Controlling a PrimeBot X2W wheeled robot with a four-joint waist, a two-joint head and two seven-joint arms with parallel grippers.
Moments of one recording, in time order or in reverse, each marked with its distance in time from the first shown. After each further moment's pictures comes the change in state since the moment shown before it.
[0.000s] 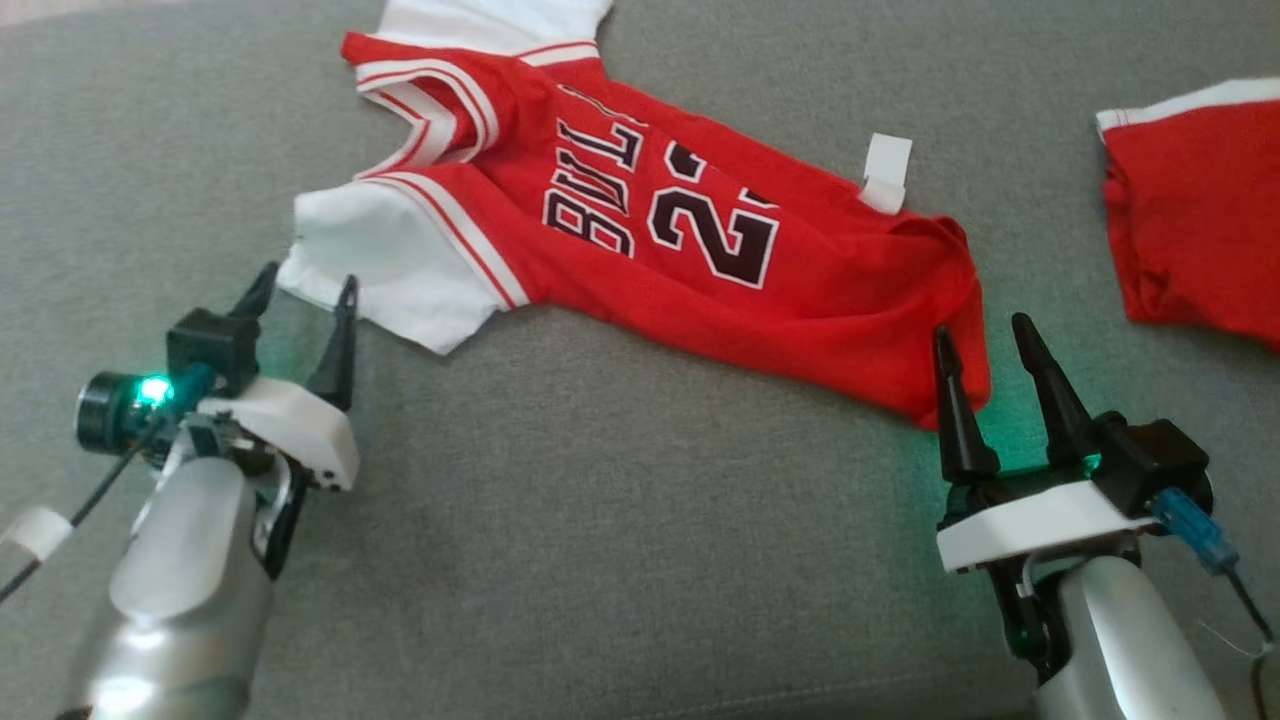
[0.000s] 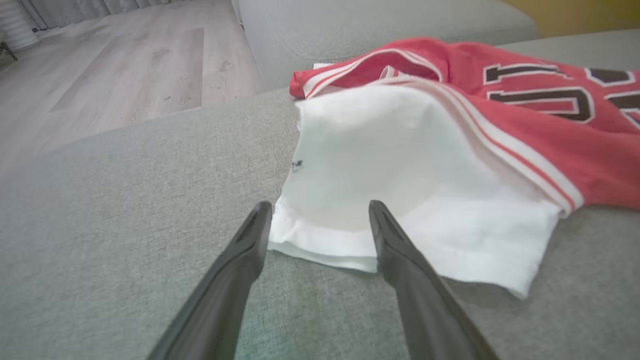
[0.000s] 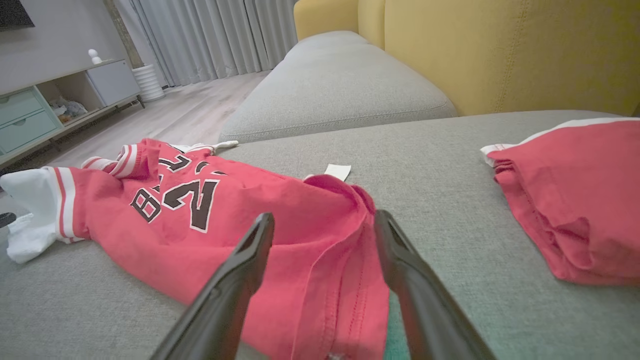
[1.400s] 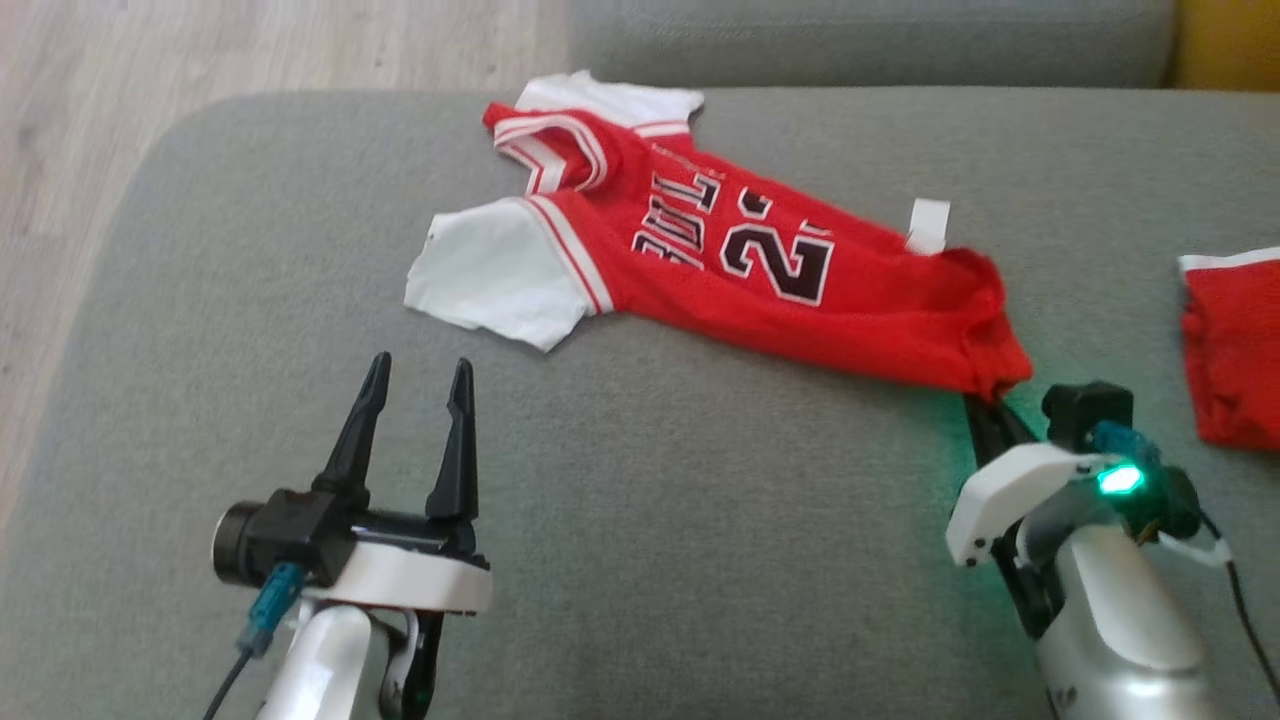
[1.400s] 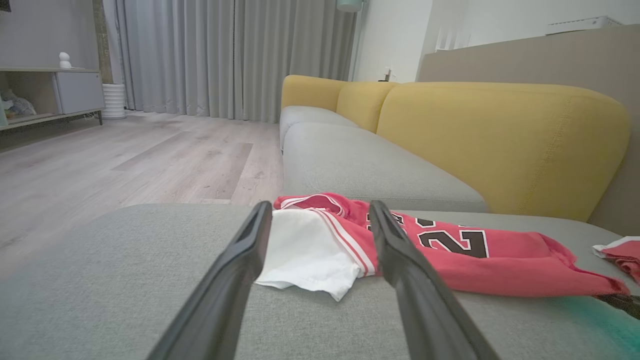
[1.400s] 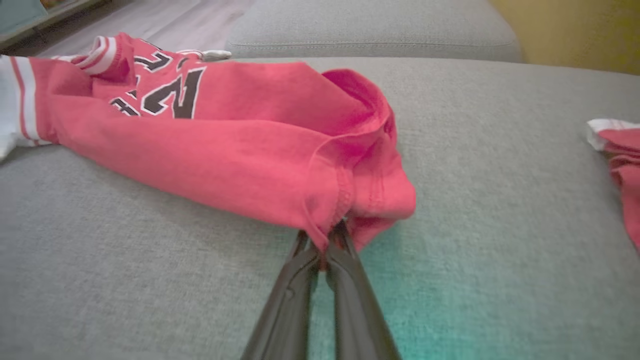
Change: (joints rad) left arm 0.371 -0.165 0.004 -0.447 -0.041 0.061 -0.164; right arm -0.226 -0.004 -0.119 0.509 -0.165 0.000 0.170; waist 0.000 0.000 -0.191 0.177
